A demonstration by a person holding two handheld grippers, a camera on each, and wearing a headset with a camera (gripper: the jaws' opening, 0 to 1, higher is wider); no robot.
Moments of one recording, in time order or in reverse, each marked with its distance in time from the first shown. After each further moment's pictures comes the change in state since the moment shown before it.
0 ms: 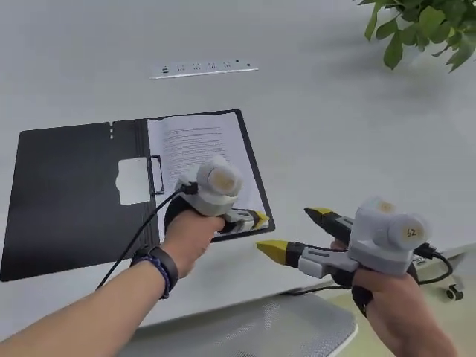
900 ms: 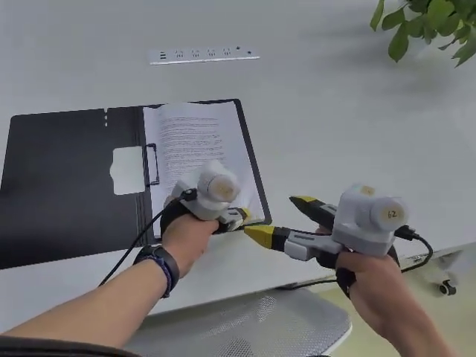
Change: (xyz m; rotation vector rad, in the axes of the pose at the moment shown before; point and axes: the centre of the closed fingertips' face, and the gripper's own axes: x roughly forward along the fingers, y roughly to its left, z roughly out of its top) left arm 0.009 0.017 -0.017 -0.001 0.005 0.067; right arm 0.032 -0.010 0.004 0.034 0.015 0.054
